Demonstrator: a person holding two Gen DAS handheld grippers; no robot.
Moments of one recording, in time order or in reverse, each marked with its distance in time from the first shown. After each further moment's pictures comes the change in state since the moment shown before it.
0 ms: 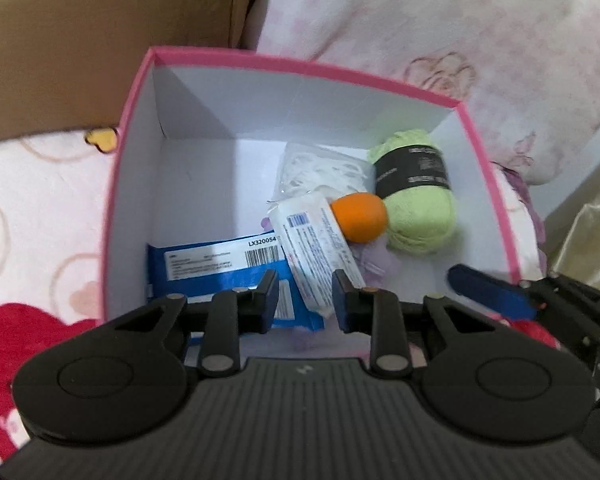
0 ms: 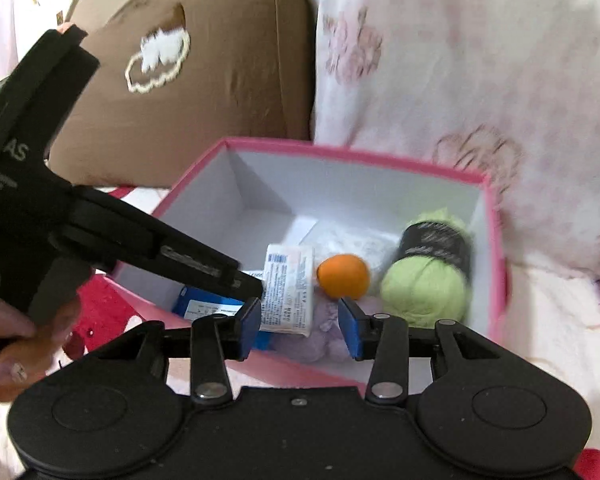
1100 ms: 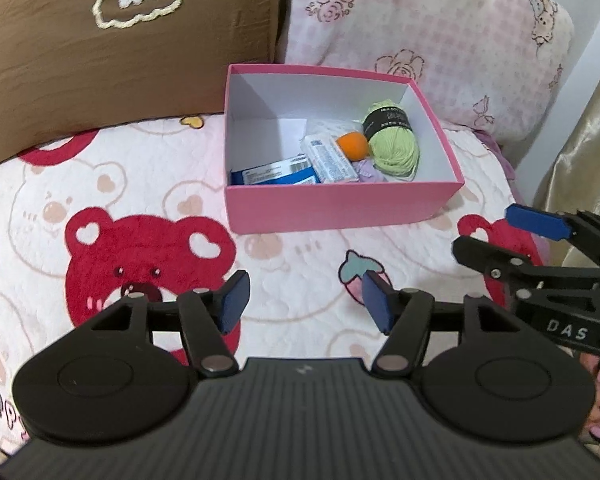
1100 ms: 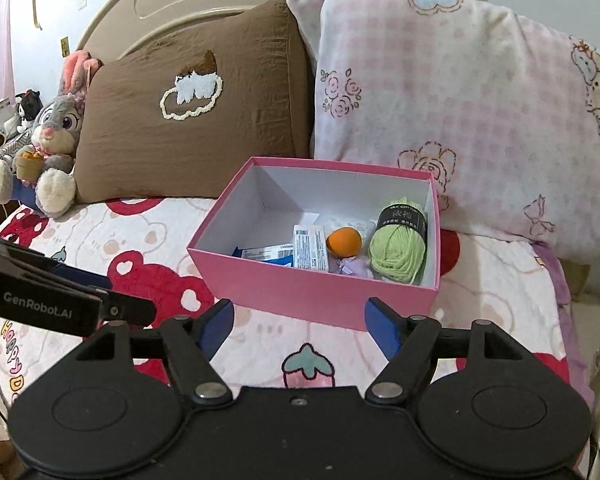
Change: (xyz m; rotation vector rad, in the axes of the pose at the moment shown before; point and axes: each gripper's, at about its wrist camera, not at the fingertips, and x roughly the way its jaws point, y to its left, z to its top) left arm -0.166 -0.008 -0.118 0.067 -0.071 0.122; right arm -0.130 0.045 -0.043 0.060 -0.054 -0.056
